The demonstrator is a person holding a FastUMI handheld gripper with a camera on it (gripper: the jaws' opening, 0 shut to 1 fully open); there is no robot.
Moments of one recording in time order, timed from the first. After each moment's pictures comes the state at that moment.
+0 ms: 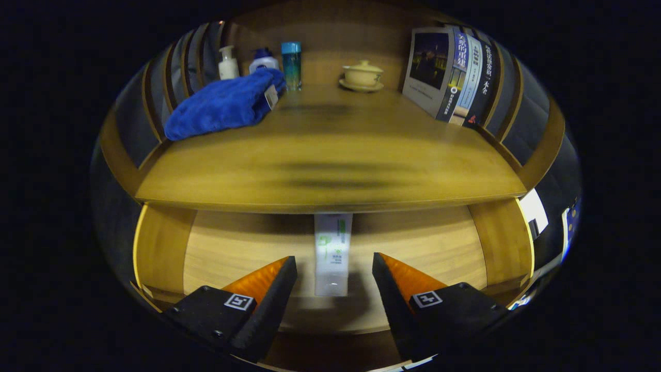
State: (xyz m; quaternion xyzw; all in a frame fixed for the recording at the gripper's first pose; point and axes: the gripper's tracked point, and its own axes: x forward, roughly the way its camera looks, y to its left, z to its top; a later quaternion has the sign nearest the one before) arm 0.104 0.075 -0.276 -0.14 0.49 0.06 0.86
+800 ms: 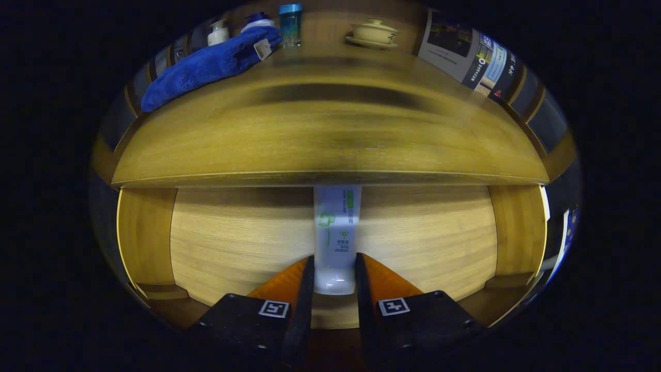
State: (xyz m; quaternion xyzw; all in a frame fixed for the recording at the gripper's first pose) arm 0.091 0.080 -0.301 -0.13 0.57 0.03 0.81
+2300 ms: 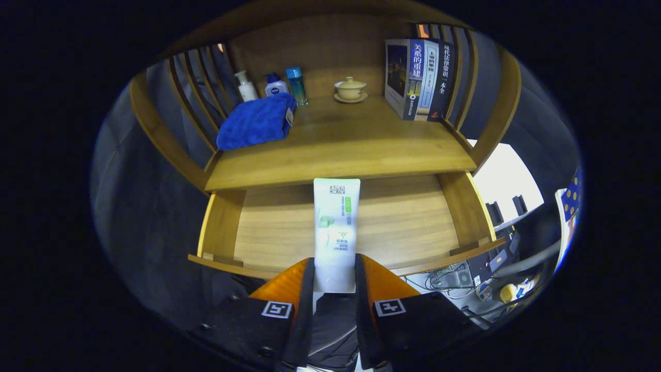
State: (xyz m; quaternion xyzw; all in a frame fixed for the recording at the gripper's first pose) arm 0.021 0.084 -0.128 -0.07 0.49 0.08 0.86
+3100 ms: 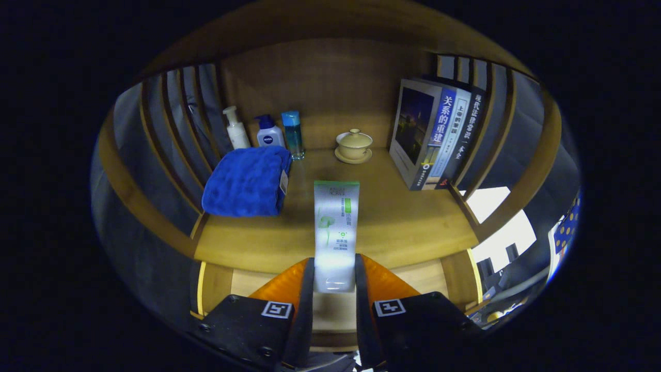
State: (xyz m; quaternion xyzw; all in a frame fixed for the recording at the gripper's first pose) arm 0.165 0.135 -0.111 -0.09 0.41 0.08 0.90
